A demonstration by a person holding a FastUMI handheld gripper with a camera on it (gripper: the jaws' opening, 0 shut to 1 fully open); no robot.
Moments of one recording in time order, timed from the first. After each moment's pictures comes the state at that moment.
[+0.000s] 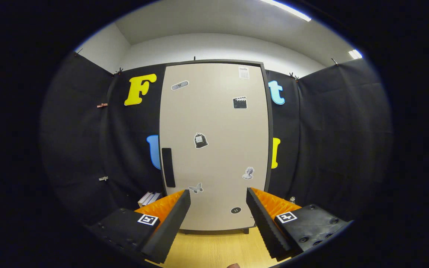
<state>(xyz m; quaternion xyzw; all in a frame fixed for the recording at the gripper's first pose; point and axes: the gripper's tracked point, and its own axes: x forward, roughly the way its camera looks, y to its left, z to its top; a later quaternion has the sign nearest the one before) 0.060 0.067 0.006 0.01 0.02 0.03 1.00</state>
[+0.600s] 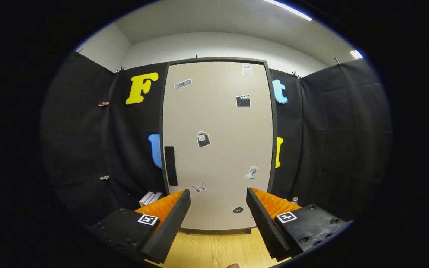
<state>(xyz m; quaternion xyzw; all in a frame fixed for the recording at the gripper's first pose) 0.071 0.074 0.002 0.01 0.02 0.04 1.00</state>
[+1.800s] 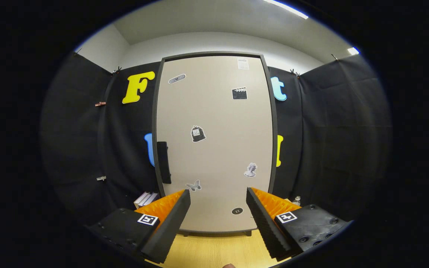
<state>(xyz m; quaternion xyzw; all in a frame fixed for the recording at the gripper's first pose) 0.098 0.058 -0.022 0.01 0.02 0.04 1.00</state>
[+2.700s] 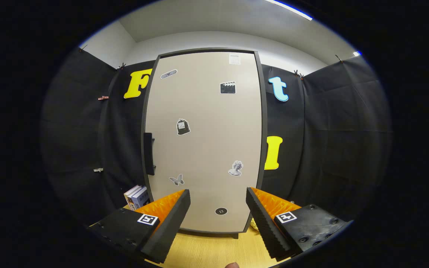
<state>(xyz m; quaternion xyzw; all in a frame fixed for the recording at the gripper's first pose) 0.105 0.007 -0.032 0.00 0.01 0.06 1.00</state>
